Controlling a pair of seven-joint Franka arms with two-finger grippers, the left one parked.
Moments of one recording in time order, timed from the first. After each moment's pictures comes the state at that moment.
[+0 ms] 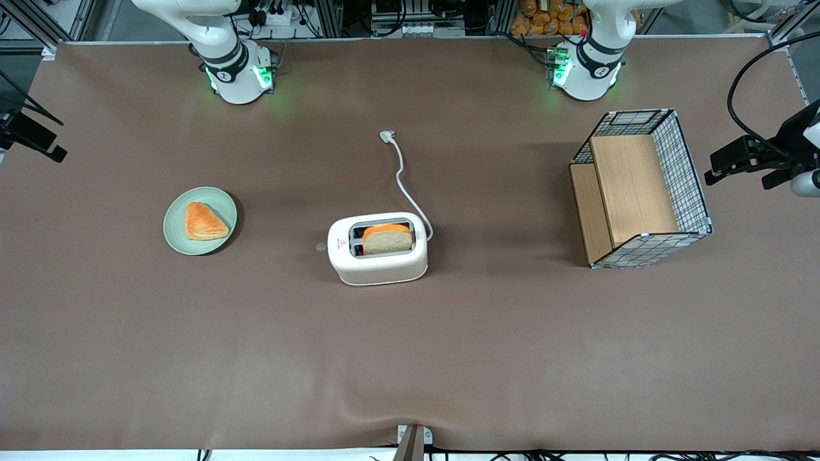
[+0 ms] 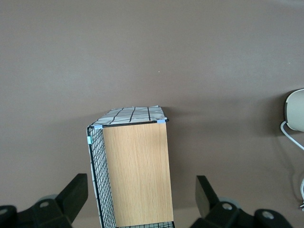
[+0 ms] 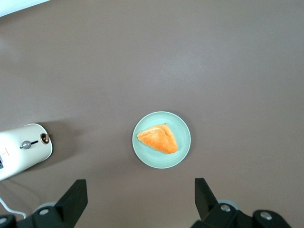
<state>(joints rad) -0.03 -0.08 -0.06 -1.56 0.02 1.53 0.18</state>
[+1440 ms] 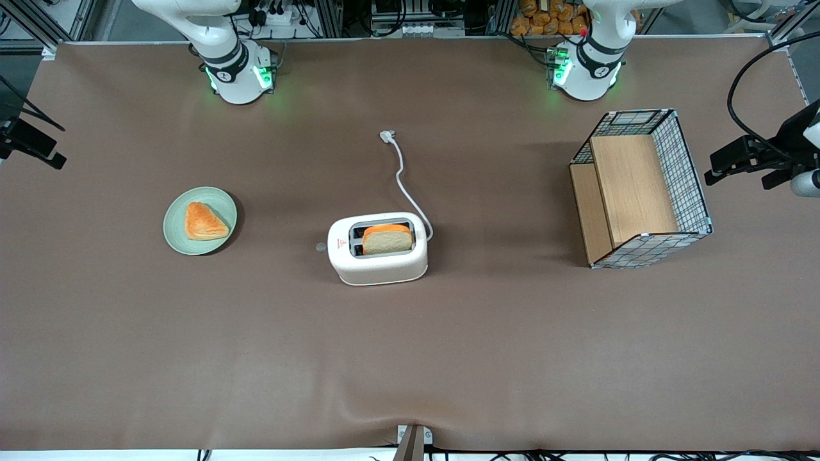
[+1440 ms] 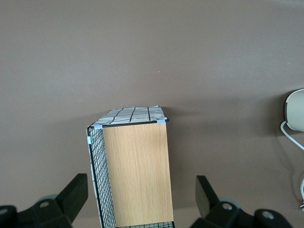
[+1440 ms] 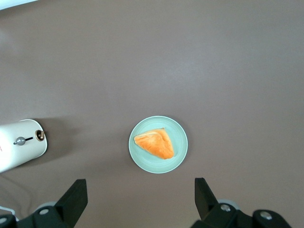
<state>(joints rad) -0.04 -0.06 -0.06 -1.57 0.02 1.55 0.10</state>
